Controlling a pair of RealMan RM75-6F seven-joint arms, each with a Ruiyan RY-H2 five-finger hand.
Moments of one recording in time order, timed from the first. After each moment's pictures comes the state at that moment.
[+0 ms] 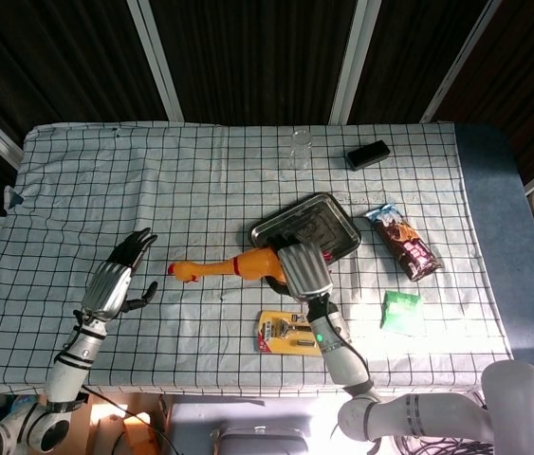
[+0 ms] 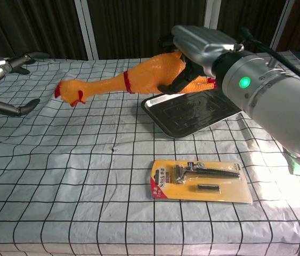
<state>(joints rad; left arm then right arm) -0.50 -1.50 -0.13 -1.34 1.48 1.29 -0.17 0.82 -1.78 0.29 -1.63 -1.01 1.31 -0.71</state>
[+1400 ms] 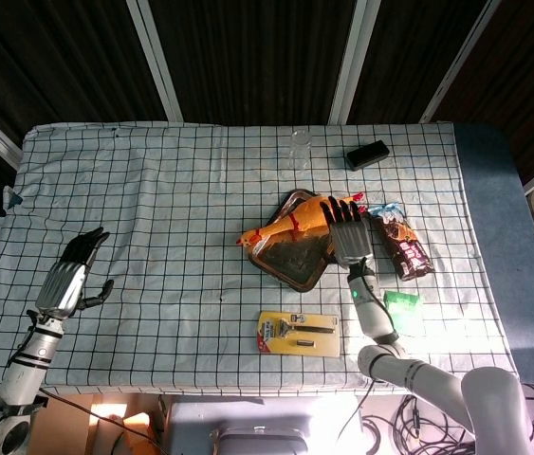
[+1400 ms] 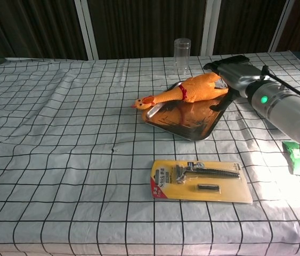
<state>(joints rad) -0.44 -1.41 -0.10 -1.24 1.46 1.26 -0.28 0.80 -1.86 0.33 -0.94 -1.02 0.94 -0.37</state>
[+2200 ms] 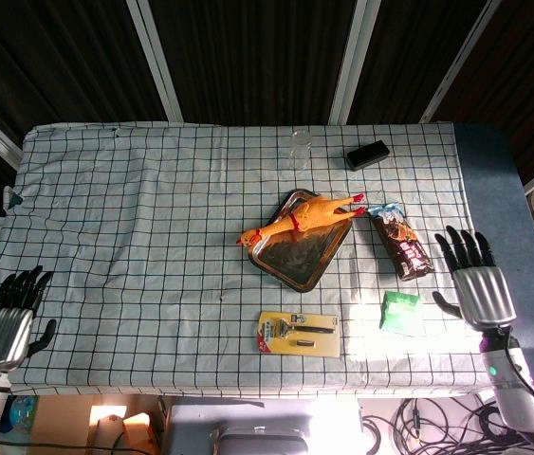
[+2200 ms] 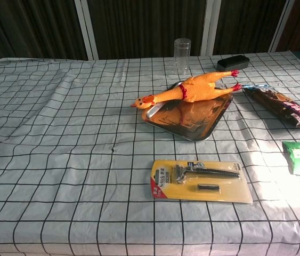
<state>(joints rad) -0.19 -1.24 0.00 -1.46 1.43 1.48 0.14 0.27 -1.16 0.04 -1.67 -1.35 1.43 -0.33</state>
